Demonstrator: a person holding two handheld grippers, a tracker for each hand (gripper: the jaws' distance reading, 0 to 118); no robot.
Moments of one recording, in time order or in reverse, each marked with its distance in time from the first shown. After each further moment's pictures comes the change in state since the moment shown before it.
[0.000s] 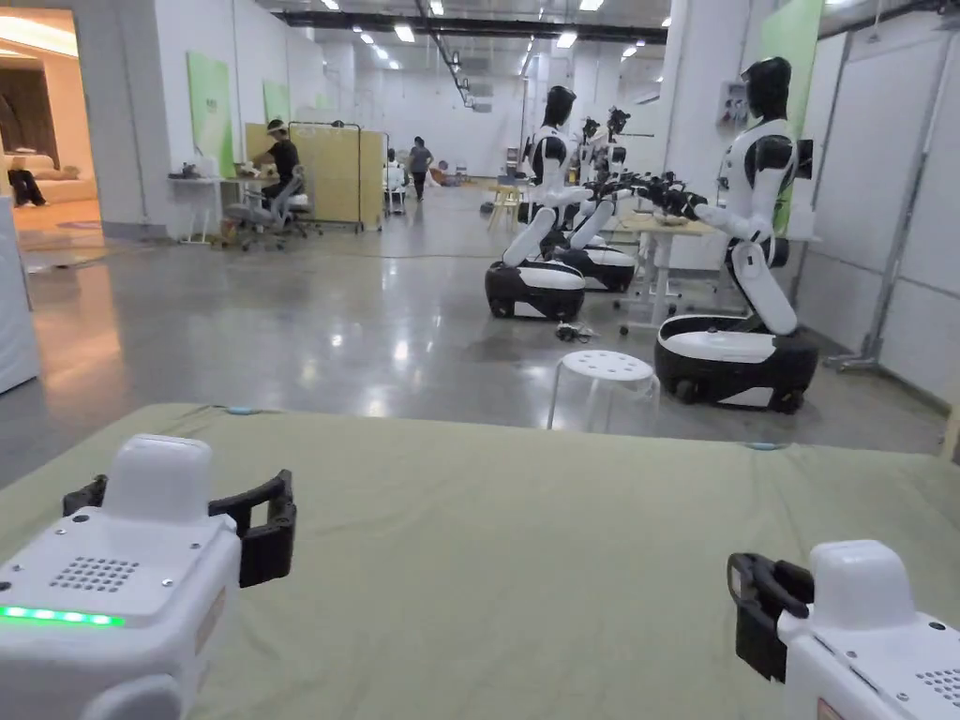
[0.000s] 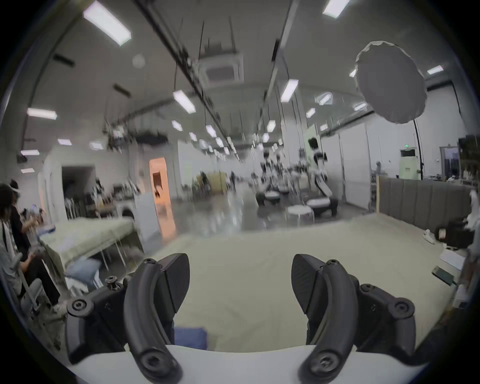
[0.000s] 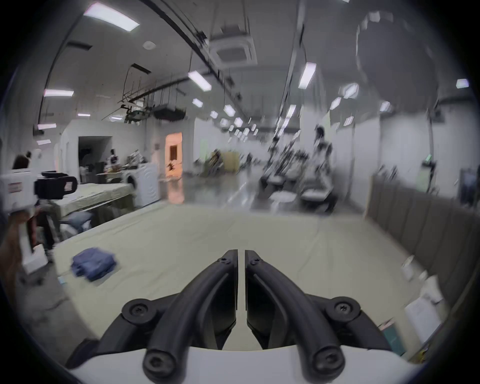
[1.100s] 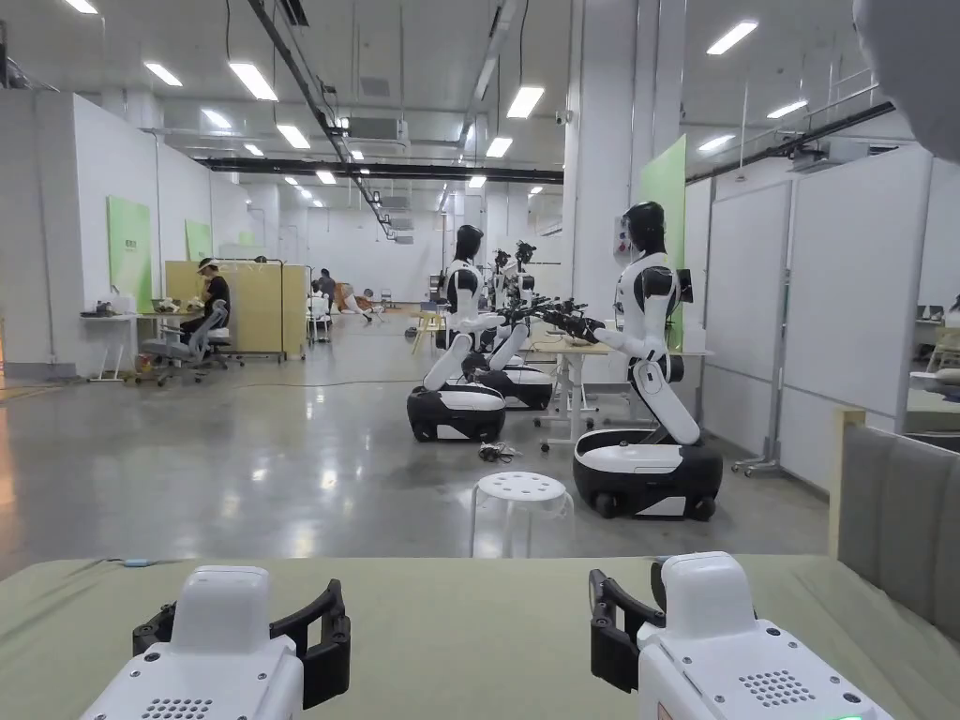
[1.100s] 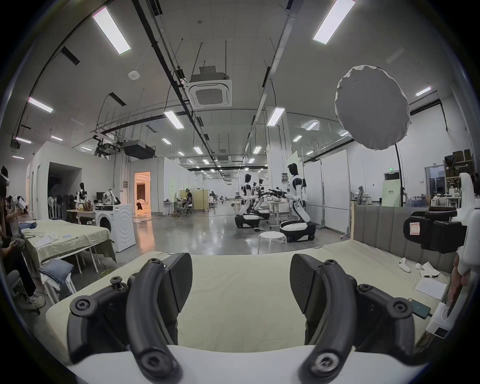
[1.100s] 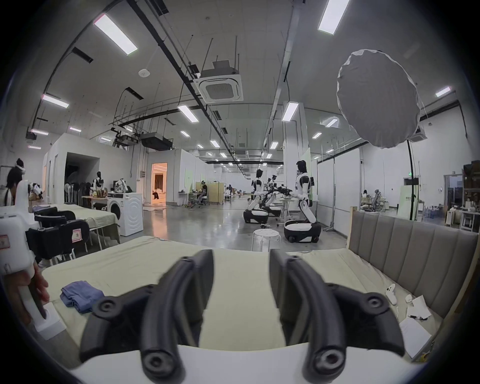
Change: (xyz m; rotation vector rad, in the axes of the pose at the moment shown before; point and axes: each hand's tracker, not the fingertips) left arm 0.077 0.030 0.009 0.043 -0.147 0.087; right arm 0.013 0.050 0.010 0.111 -0.030 -0.041
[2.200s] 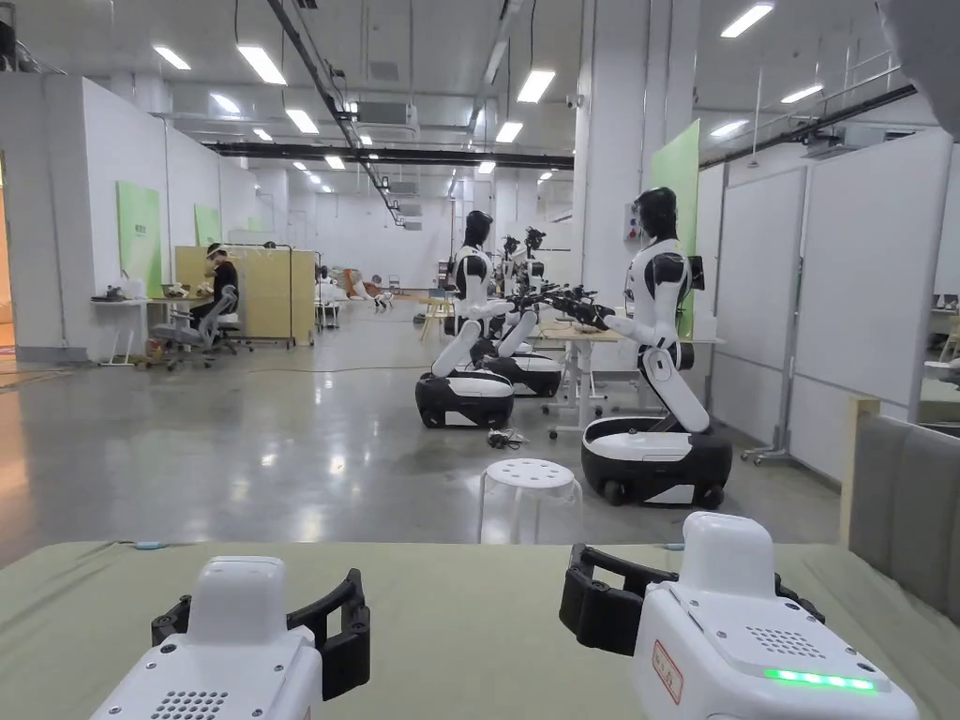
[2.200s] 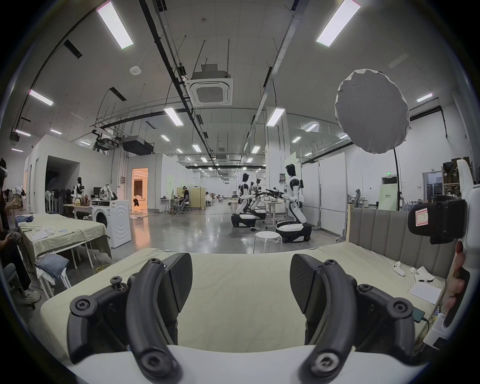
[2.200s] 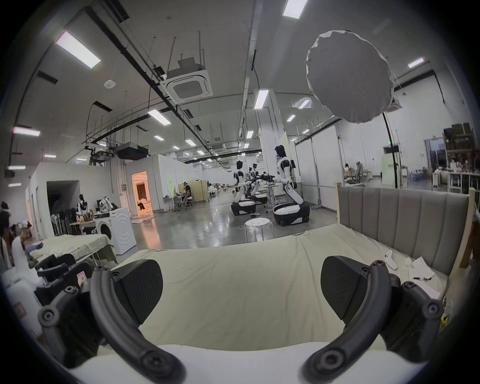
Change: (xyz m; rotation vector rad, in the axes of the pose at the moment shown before) left arm 0.008 -0.003 -0.001 -0.005 -0.021 0.031; right arm -0.017 0.029 0.004 -0.060 -0.119 -0.203
